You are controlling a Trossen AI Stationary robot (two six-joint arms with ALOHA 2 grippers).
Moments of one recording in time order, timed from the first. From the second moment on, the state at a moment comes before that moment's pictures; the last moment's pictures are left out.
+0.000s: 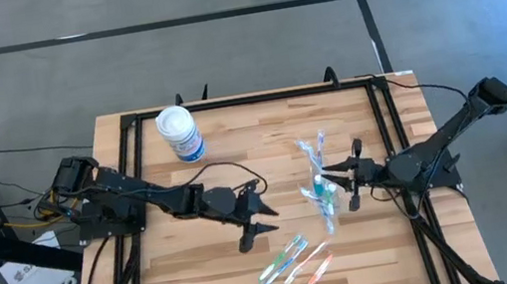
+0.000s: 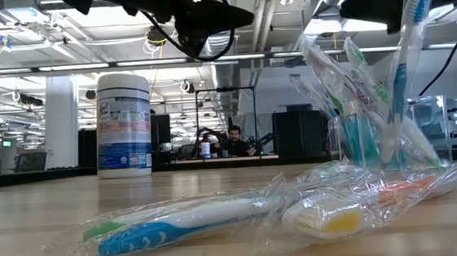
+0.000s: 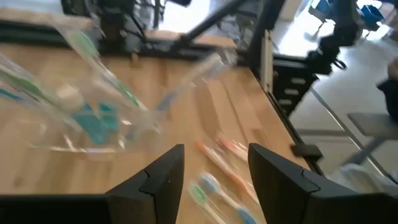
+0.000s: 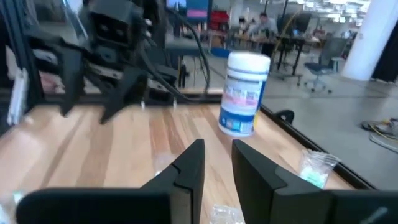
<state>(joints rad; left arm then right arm) -0.26 1.61 0.91 0.34 -0.03 -0.22 0.53 0.85 0.28 0.49 0.79 -0.02</state>
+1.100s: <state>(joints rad) -0.34 1.95 0.91 0.48 -0.04 -0.51 0.61 0.86 0.44 0.16 0.84 0.11</state>
